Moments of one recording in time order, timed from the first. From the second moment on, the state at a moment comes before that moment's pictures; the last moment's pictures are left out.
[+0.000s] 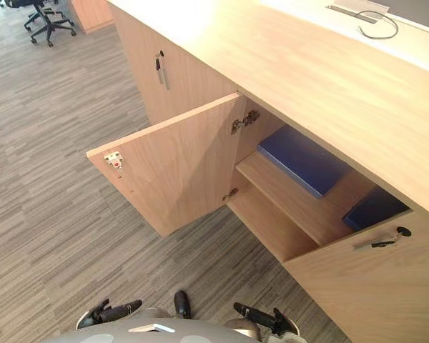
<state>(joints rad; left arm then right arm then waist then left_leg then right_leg) 0.17 0.08 0.35 1.15 -0.11 -0.09 -0.05 0.10 -0.13 -0.62 1.16 -0.17 -0.03 0.15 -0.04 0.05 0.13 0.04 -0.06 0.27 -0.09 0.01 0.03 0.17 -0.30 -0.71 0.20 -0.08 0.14</state>
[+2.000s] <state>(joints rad) -0.32 0.63 -0.90 0.21 0.79 -0.41 -0.03 0.12 -0.14 -0.50 1.13 -0.16 -0.04 0.16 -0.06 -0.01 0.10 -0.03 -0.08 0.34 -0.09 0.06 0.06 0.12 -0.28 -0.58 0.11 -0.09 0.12</state>
